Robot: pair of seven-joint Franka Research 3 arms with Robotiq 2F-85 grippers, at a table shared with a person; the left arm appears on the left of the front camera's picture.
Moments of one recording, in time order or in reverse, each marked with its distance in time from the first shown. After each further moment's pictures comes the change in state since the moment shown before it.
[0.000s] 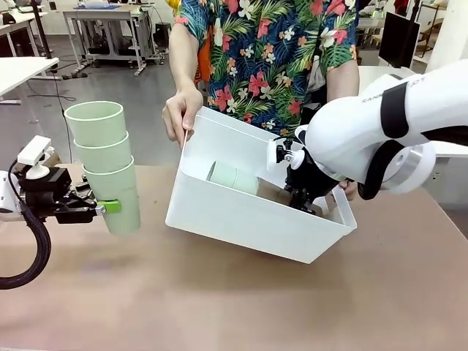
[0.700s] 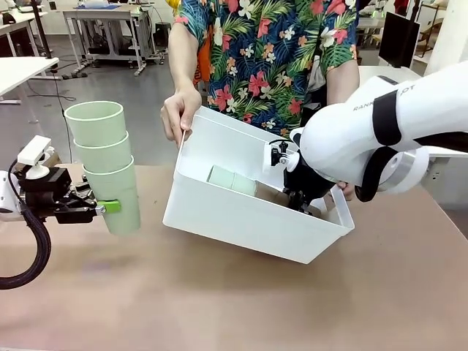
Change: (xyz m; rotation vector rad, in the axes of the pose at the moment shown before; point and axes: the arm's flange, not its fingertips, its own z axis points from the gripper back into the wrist) left arm 0.000 0.000 0.000 0.000 0.000 0.000; right arm 0.003 0.000 -0.007 0.006 0.036 -0.015
